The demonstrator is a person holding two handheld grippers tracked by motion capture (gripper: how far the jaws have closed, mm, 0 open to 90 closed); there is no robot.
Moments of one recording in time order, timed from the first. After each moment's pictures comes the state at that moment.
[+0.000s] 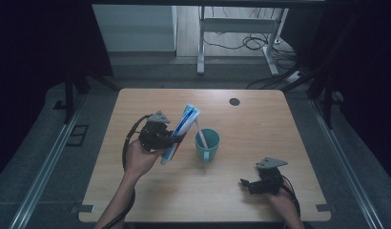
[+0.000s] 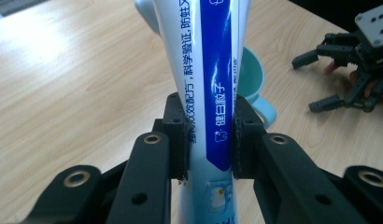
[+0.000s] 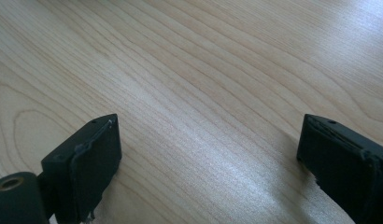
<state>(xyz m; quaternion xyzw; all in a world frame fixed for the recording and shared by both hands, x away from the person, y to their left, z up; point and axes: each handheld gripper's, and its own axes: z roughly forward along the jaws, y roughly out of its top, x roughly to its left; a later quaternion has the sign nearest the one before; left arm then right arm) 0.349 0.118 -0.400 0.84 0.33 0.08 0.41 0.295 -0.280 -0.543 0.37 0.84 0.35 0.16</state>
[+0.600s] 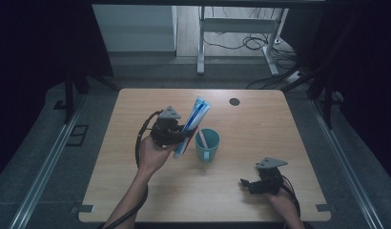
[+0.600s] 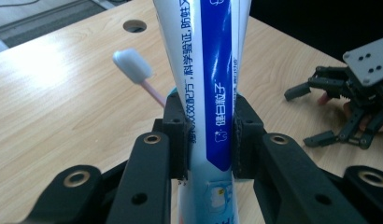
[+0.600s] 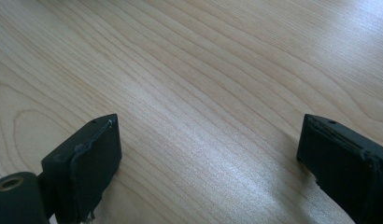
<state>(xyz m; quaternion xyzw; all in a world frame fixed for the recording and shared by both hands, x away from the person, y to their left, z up) 0.359 0.089 -0.396 0.83 0.32 0.10 0.45 0.295 -0.280 -0.543 0.37 0.84 0.35 0.16</state>
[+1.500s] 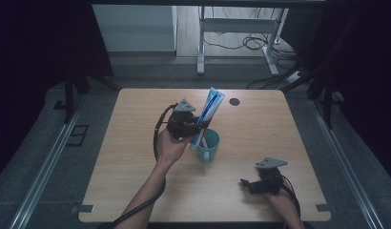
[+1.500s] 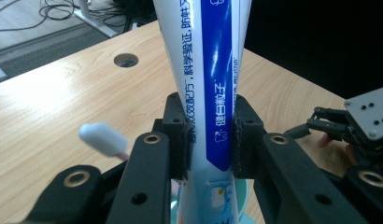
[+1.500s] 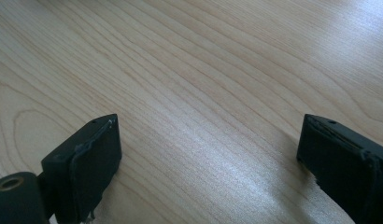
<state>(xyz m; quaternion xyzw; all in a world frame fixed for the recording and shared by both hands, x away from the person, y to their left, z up) 0.382 0.047 -0.394 0.81 0.32 0.11 0.49 0.295 -0.280 -0.543 0.37 0.84 0.35 0.16</state>
